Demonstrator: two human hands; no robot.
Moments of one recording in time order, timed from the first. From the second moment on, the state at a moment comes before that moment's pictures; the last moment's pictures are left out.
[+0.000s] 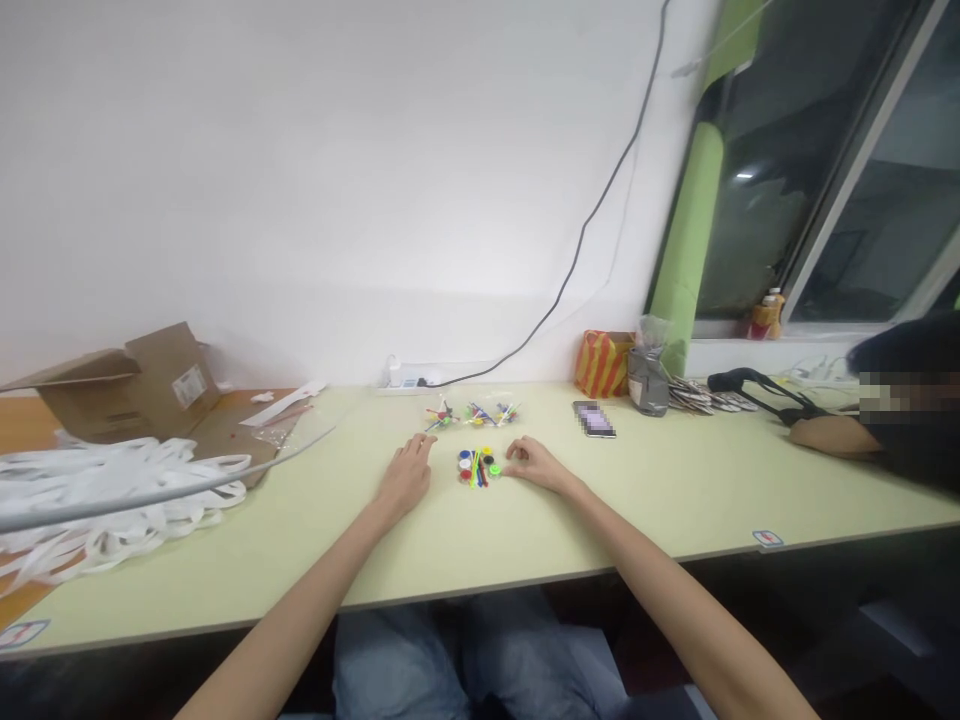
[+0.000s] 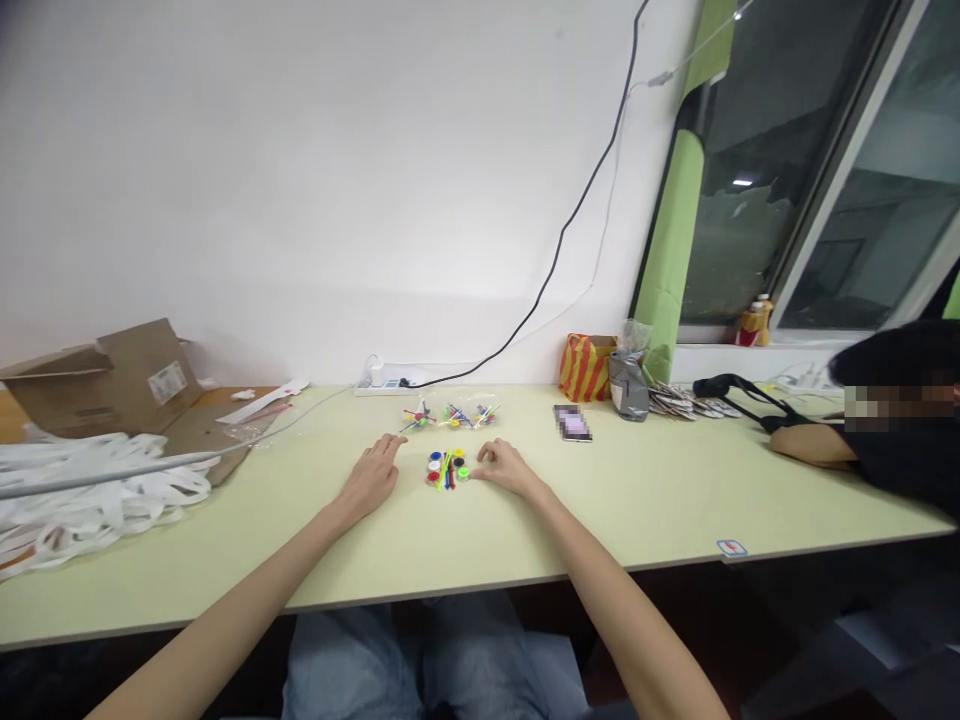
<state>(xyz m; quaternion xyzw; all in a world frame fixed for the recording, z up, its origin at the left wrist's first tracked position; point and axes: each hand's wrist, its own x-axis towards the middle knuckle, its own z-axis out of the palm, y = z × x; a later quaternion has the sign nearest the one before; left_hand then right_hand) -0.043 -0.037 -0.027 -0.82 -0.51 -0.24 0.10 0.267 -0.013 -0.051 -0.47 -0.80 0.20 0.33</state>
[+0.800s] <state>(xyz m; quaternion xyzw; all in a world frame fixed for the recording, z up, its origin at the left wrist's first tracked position) -0.065 0.017 -0.021 -0.81 -0.52 -0.26 0.08 0.299 -0.004 -0.032 -0.47 -0.80 0.25 0.28</state>
